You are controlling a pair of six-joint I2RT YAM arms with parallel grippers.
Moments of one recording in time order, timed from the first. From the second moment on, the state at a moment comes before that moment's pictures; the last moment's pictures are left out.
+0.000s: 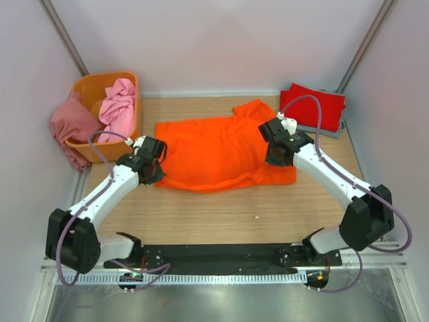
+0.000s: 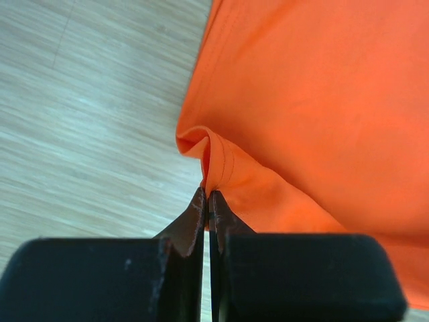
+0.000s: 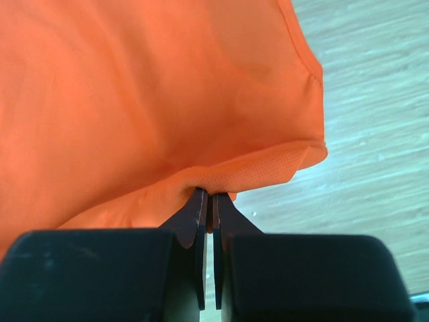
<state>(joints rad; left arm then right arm) -0.39 1.23 0.89 -0.75 -0.34 -0.75 0.51 1.41 1.18 -0.86 0.42 0.68</state>
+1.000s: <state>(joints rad) -0.26 1.60 1.07 -0.71 -0.32 -0.70 0.36 1.75 1.36 -0.77 0.36 0.51</state>
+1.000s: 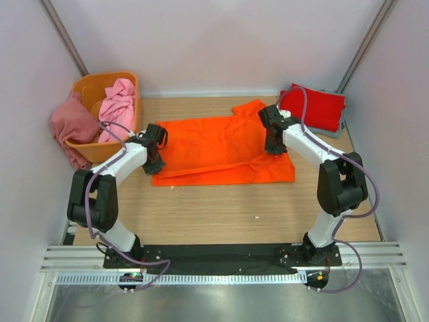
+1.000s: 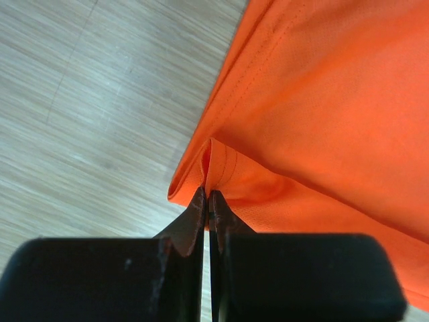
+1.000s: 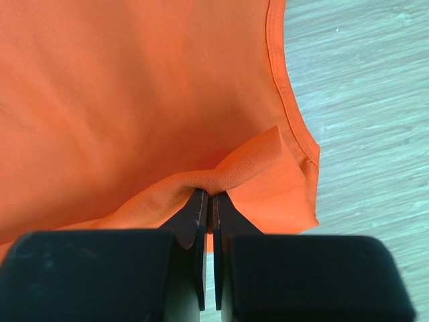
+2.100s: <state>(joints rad) -0.23 1.36 1.05 -0.71 -0.29 -0.69 0.22 1.63 1.36 -0.77 0.30 0.46</state>
